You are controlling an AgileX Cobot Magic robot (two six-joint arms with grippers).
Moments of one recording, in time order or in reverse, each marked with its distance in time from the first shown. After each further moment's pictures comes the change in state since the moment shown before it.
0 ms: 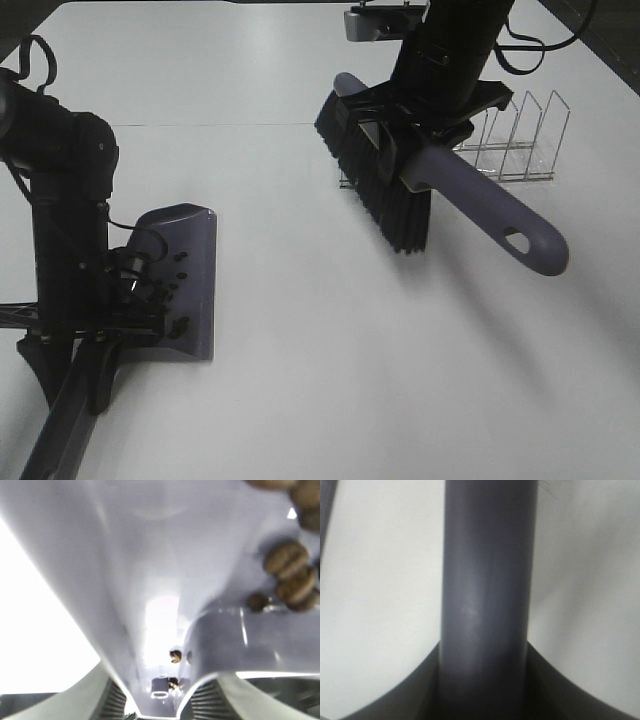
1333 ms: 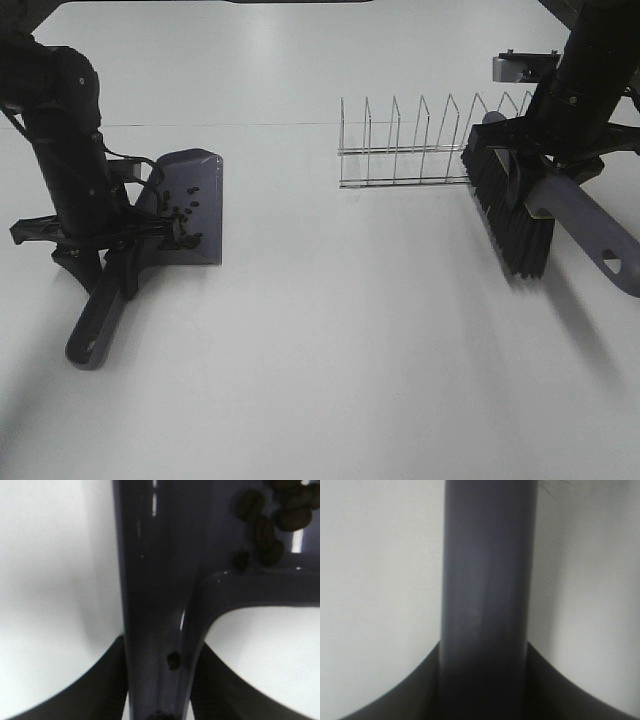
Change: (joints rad) left arm 0.084 0.038 -0.247 0.071 -0.186 0.001; right arm -0.301 -0.007 0.185 -0.072 -0.089 0.069
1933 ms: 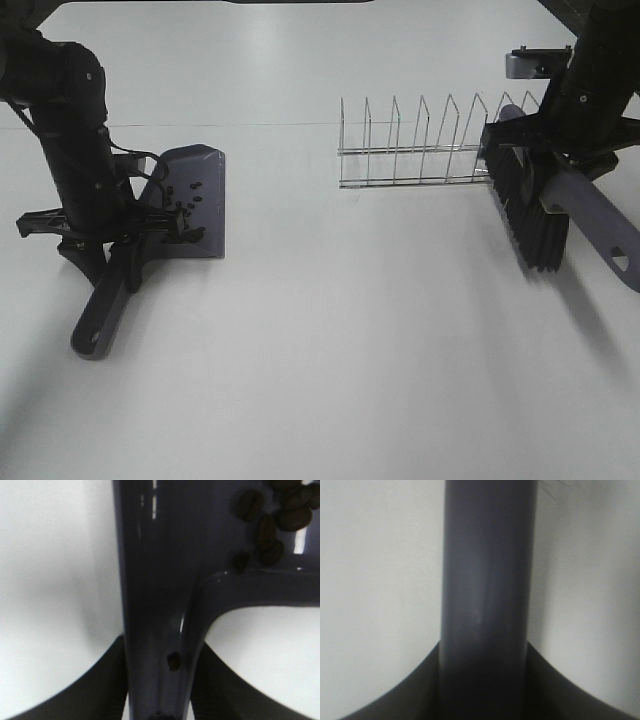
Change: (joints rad) left arm 0.000 0.043 -0.051 0.006 0.021 -0.005; right arm -0.025 0.000 0.000 -0.059 -0.023 0.038
